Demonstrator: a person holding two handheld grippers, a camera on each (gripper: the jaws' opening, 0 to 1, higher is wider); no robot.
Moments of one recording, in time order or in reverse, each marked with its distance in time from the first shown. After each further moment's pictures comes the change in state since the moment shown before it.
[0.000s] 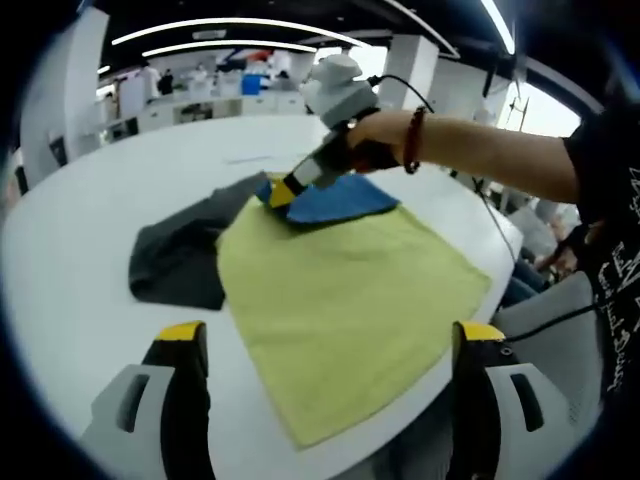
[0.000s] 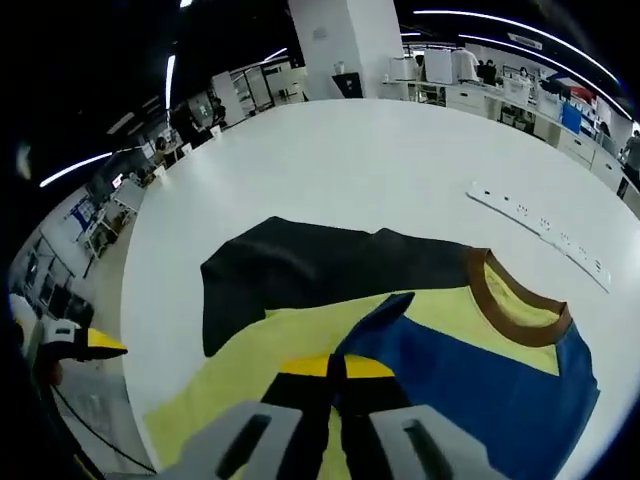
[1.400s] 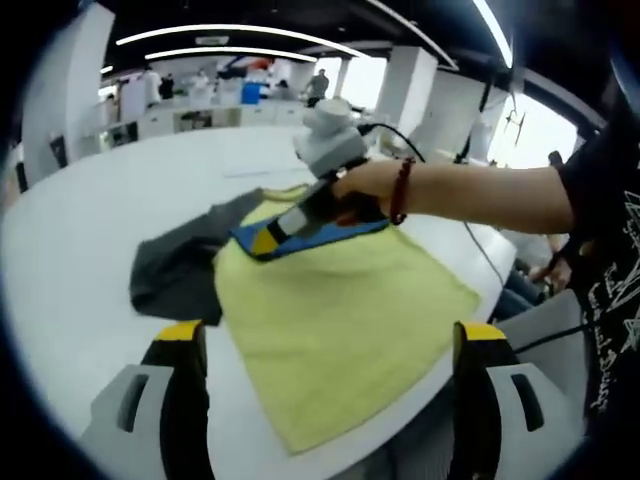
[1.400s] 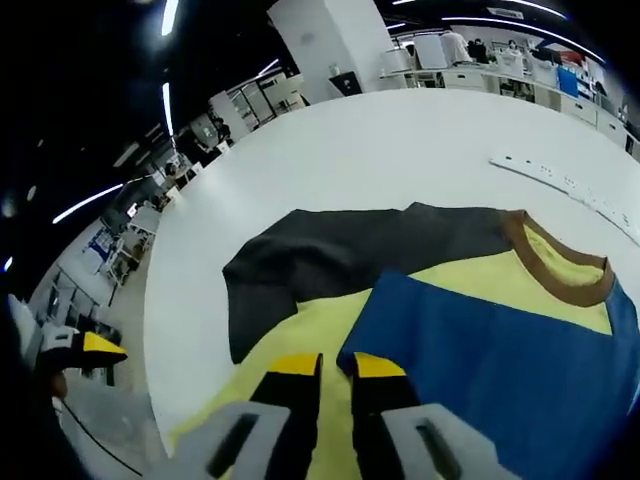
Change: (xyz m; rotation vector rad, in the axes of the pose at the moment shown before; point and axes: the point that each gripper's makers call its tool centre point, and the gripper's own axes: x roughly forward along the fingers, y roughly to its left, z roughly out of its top) left arm -0.009 -0.007 0.023 0.002 -0.045 -0.009; right arm 0.013 0.023 -0.008 0.103 -0.033 0.104
